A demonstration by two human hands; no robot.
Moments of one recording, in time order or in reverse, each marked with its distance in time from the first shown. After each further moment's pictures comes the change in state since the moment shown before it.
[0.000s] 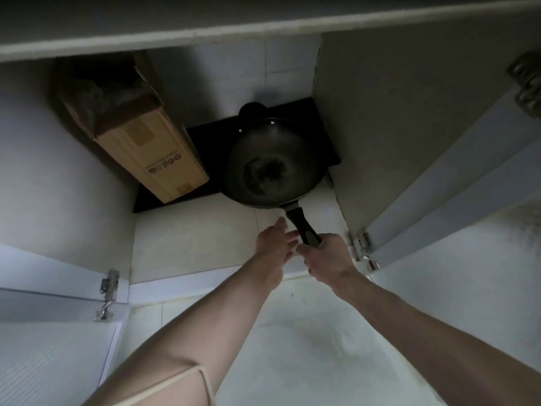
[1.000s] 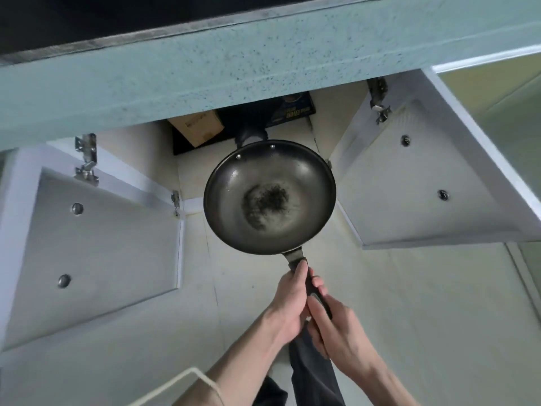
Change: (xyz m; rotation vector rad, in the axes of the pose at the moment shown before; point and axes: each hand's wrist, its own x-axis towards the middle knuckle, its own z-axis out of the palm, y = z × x) left_hand -0.437 -0.081 -0.035 -0.198 -0.153 -0.350; right_hand -0.505 -0.030 -0.060 0.083 -0.173 0.065
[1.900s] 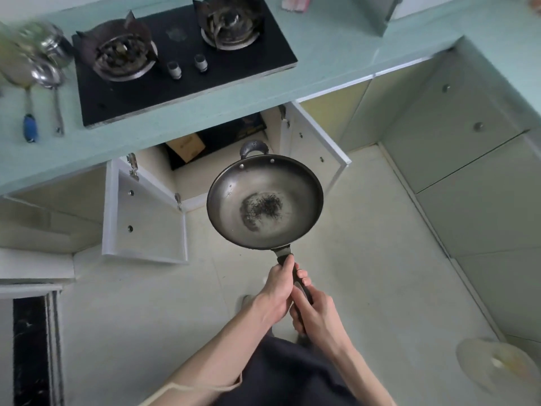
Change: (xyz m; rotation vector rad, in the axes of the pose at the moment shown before) left_hand -0.335 -0.148 0.079 0.153 -0.047 0.045; right_hand -0.391 -0.048 -0.032 0.222 0.147 -0.034
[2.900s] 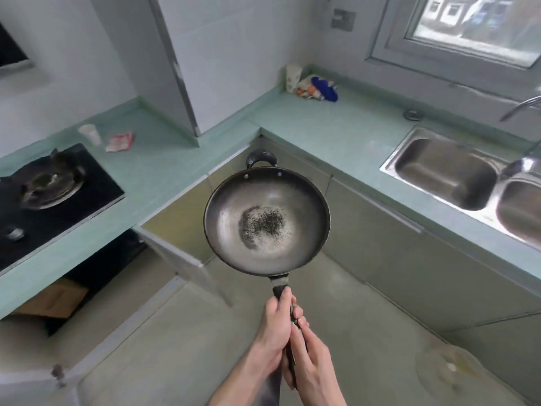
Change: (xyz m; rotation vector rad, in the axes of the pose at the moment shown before) left_hand 0.027 -0.088 0.354 0.485 -0.313 0.150; right_hand 0.003 0.037 -0.298 0.397 0.548 -0.241
